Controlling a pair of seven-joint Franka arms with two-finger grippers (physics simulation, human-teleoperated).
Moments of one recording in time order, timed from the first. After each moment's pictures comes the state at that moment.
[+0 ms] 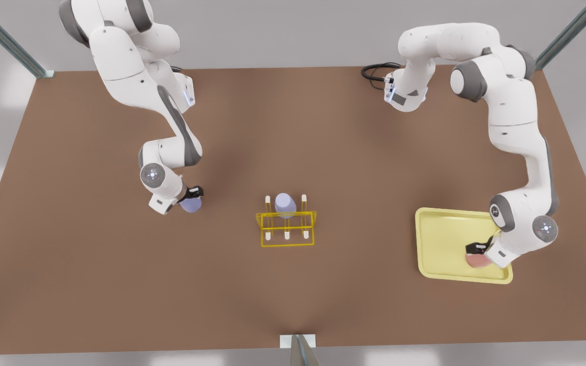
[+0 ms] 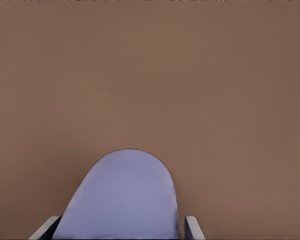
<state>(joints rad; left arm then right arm) 0.14 0.83 0.08 -1.44 -0.07 2.29 0.30 0.33 0.32 -0.08 -2.28 0.08 2.46 -0.03</state>
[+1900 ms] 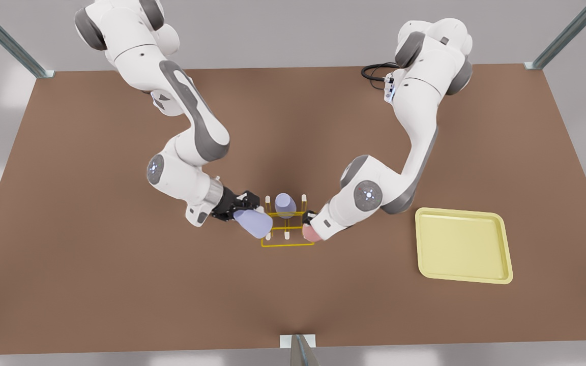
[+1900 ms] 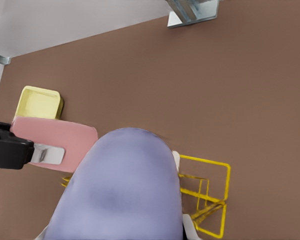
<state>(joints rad) -0.37 0.79 -0.28 -1.11 -0.07 1.97 -0.44 0.42 0.40 0.06 -1.69 0.74 2.37 -0.13</state>
